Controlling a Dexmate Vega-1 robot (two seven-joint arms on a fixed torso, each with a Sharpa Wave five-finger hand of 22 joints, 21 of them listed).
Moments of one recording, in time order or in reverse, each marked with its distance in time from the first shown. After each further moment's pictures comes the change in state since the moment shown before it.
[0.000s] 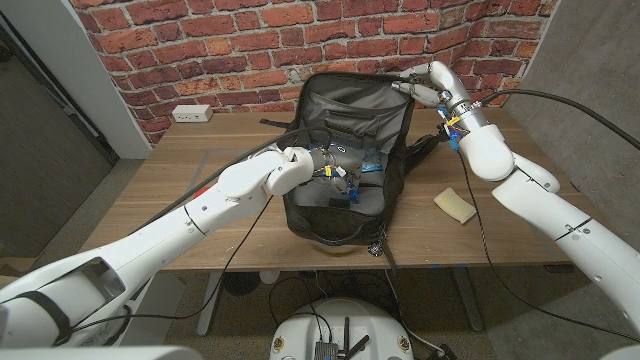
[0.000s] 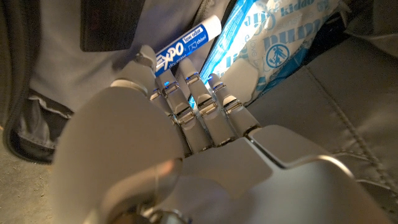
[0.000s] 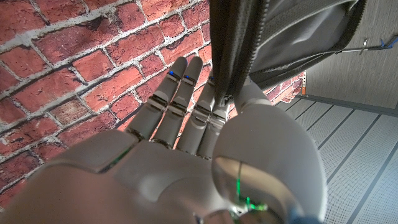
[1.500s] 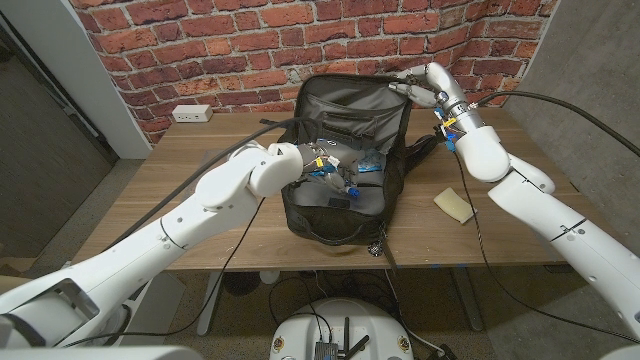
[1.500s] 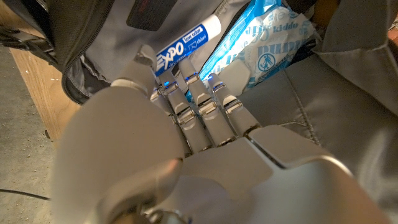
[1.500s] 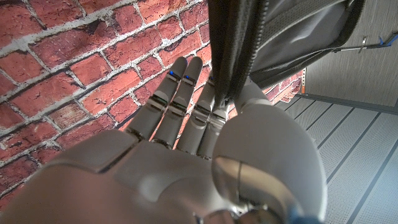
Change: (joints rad) left arm 0.110 0.058 -0.107 -0.234 -0.104 0.204 -0.105; left_hand 0.003 -0.003 0.000 0.000 0.001 -0.002 0.005 -0.002 -0.001 -0.002 -0.001 -0.004 0.002 0.006 -0.004 -0.005 0.000 0.002 0.002 0.000 0.000; right arm 0.008 0.017 -0.016 0.007 -0.004 -0.001 -0.001; right_hand 0.000 0.000 -0.004 -0.004 -0.002 0.002 0.002 0.000 0.004 0.000 0.000 -0.008 0.002 0.000 0.000 -0.005 0.008 0.000 0.000 0.000 0.000
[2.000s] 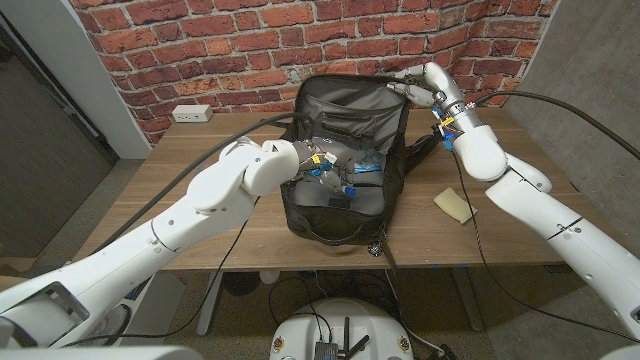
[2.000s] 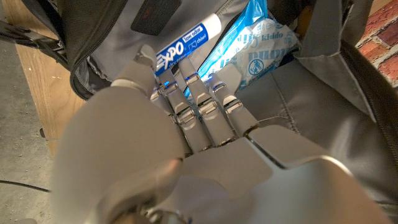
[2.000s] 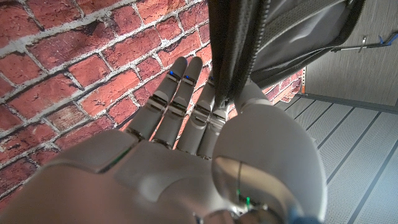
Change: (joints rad) left arm 0.008 0.018 -0.010 -0.061 0.019 0.071 -0.063; left_hand 0.000 0.000 0.000 0.000 -0.002 0.001 0.007 -0.006 -0.004 0.008 0.001 0.000 0.000 0.008 0.000 0.000 0.000 0.000 0.000 0.000 0.000; right arm 0.017 0.008 -0.015 0.011 0.000 -0.001 0.001; right_hand 0.000 0.000 0.002 0.002 0.002 0.002 0.002 -0.002 -0.001 0.000 0.000 0.000 0.001 0.000 0.000 0.000 0.001 0.000 0.000 0.000 0.000
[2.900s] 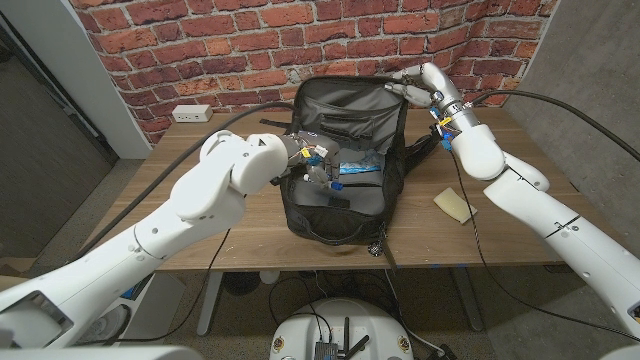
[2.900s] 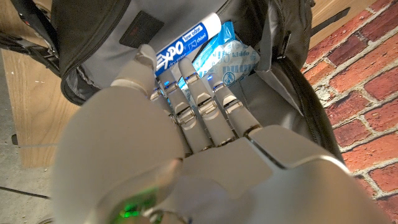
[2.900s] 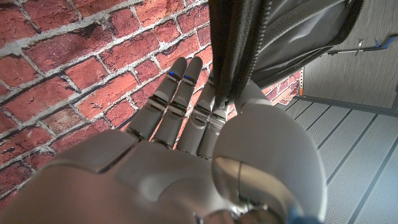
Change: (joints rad) left arm 0.052 0.034 -0.062 -0.124 0.095 0.124 -0.119; left_hand 0.000 0.000 0.000 0.000 0.002 0.005 -0.002 0.001 0.001 0.000 -0.001 -0.003 0.000 0.001 -0.002 0.000 0.000 0.000 0.000 0.000 0.000; right arm 0.011 0.000 -0.011 0.005 -0.003 0.000 0.011; right_hand 0.000 0.000 -0.001 -0.001 0.004 0.000 0.000 -0.003 0.001 0.004 0.003 0.000 0.001 0.002 0.002 -0.007 0.005 -0.007 0.003 0.000 0.000
